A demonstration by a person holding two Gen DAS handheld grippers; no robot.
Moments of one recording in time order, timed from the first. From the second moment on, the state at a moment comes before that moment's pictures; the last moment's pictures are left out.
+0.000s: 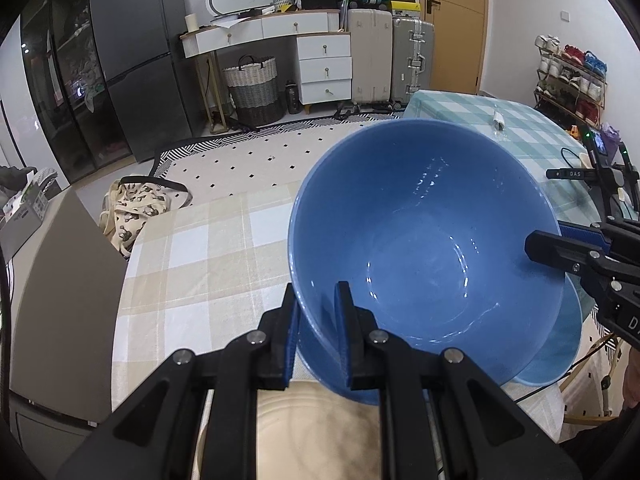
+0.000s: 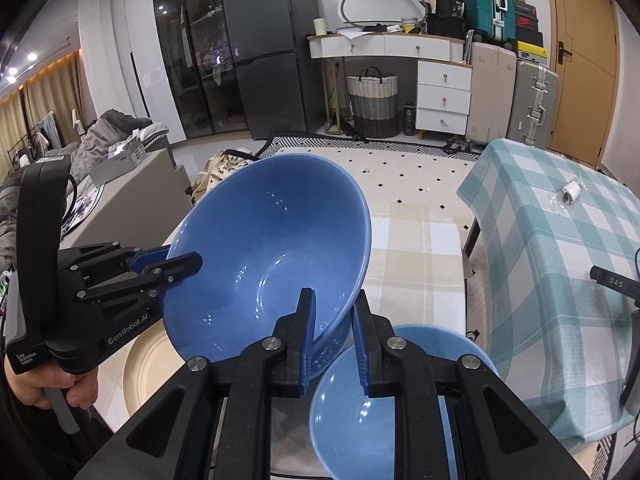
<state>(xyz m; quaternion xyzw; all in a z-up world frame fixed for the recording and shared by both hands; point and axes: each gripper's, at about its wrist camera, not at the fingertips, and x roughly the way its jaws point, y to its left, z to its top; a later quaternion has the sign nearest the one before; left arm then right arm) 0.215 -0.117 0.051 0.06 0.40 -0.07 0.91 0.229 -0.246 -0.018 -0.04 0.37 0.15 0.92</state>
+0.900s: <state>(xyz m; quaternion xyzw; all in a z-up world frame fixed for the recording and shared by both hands) 0.229 -0.111 -0.011 0.10 0.45 -0.04 0.88 0.255 -0.211 -0.087 -0.09 0.44 0.14 0.88</state>
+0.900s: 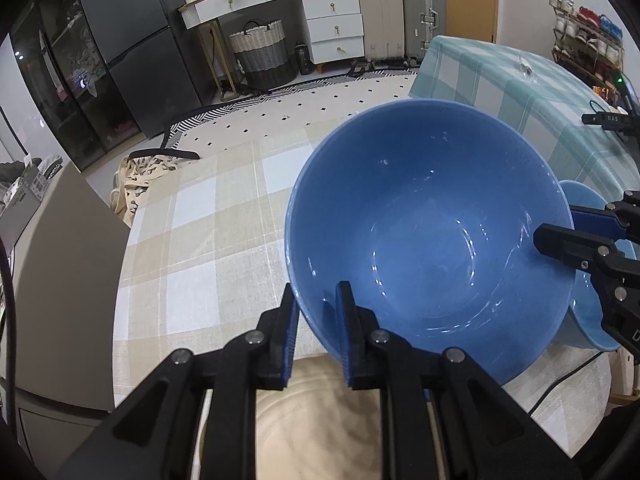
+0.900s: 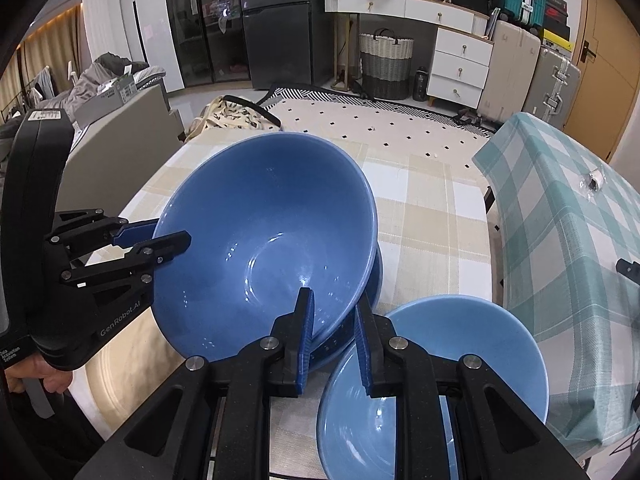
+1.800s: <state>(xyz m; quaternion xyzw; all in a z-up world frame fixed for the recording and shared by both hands) 0.233 -0.118 -0.025 0.13 0.46 -0.04 0.88 0.261 -0.213 -0.104 -0.12 0.45 0.11 0.88</state>
